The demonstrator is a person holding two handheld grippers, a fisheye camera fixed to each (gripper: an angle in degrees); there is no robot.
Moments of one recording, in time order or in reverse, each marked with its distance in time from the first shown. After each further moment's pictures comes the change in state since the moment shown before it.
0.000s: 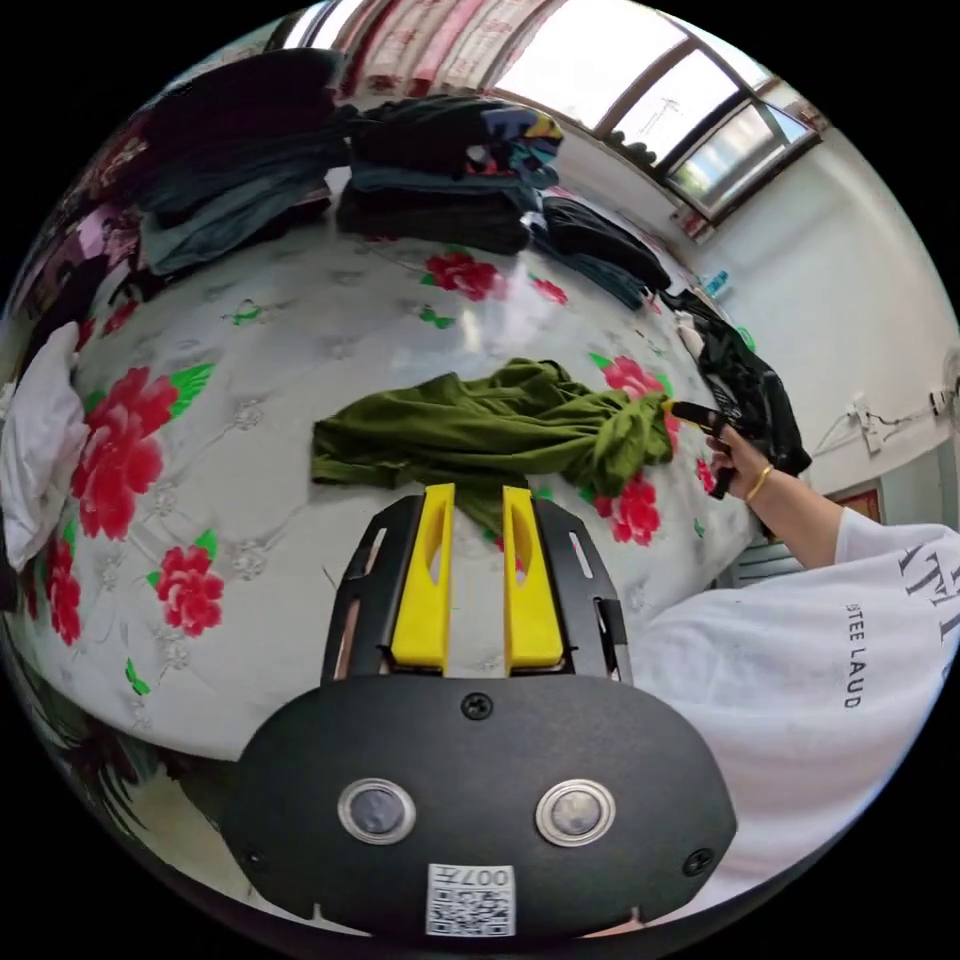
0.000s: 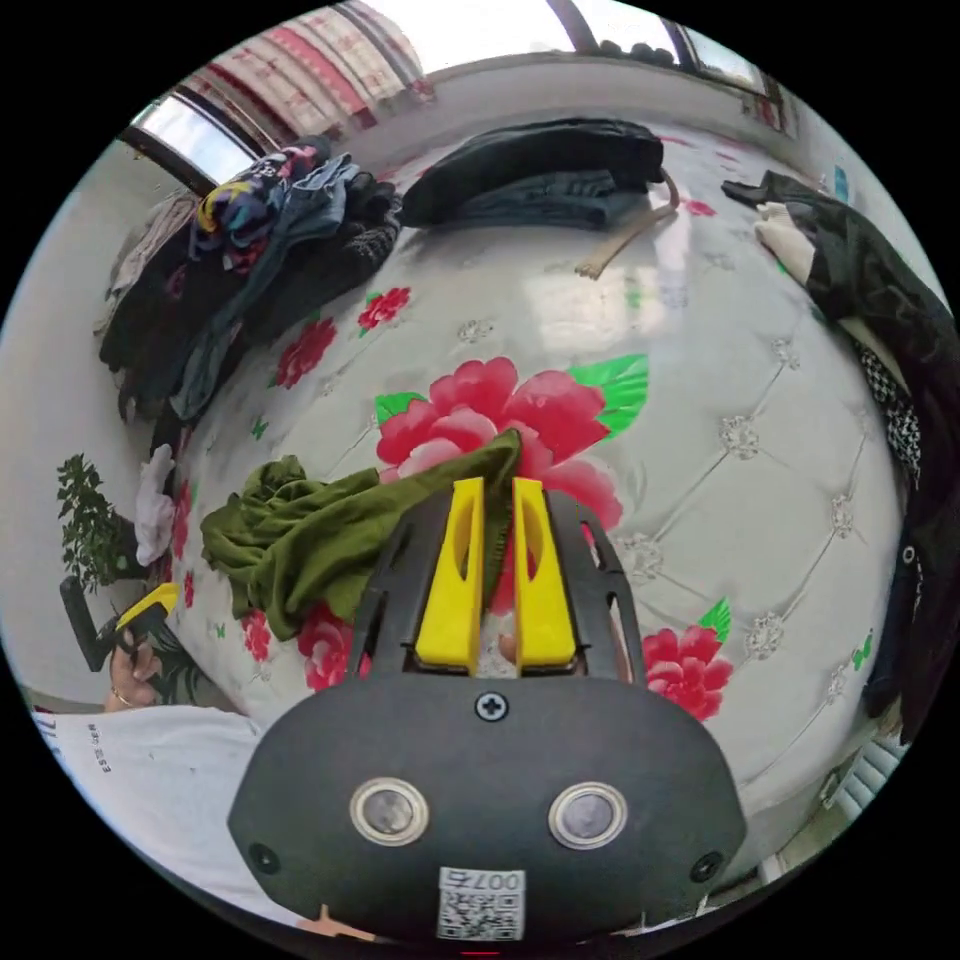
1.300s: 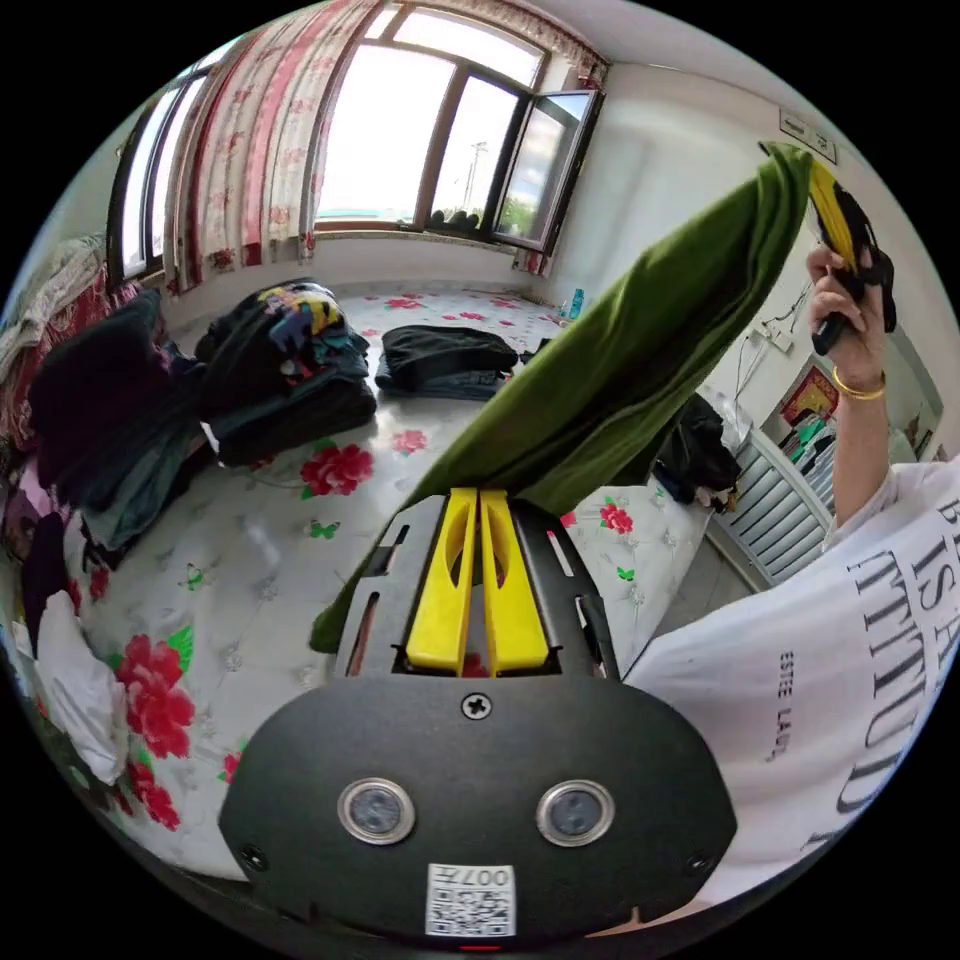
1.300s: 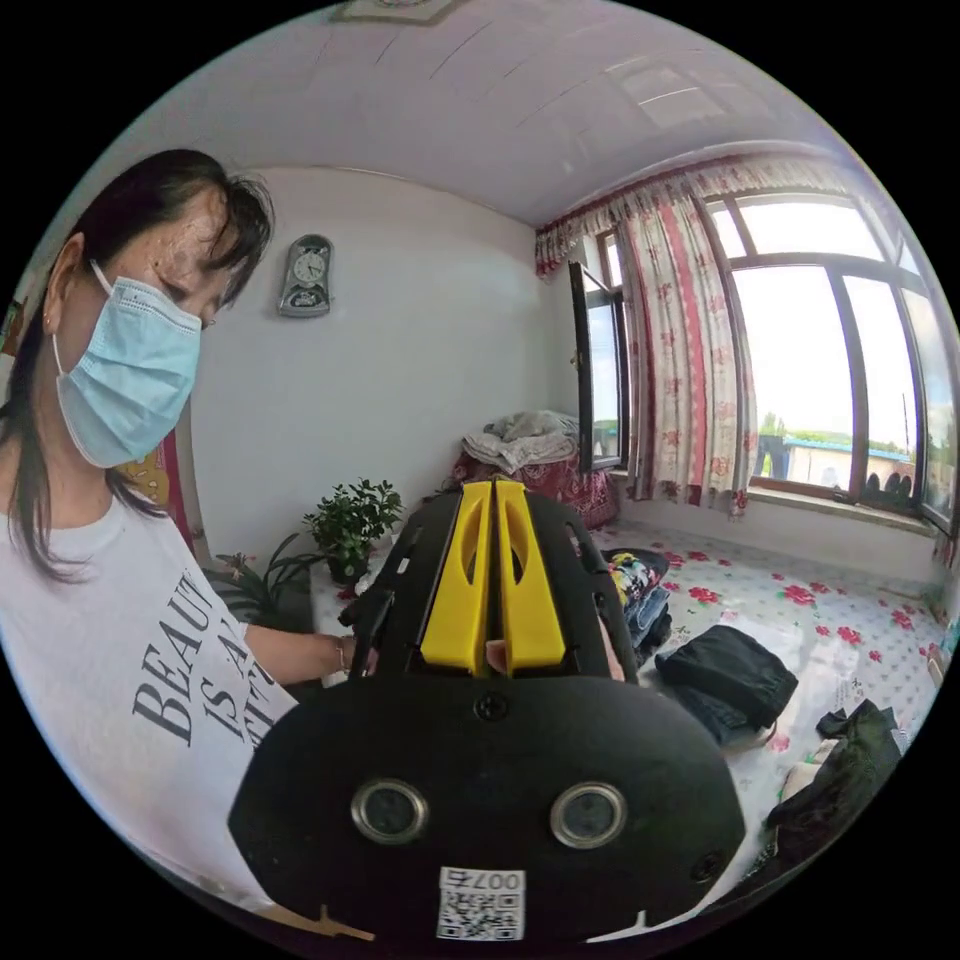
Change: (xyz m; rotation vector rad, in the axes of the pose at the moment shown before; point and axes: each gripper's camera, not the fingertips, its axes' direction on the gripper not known) left arm 0.170 -0.051 -0.168 0.296 0.027 0.426; right arm -0.185 0.159 -0.472 0.818 -0.481 -0.886
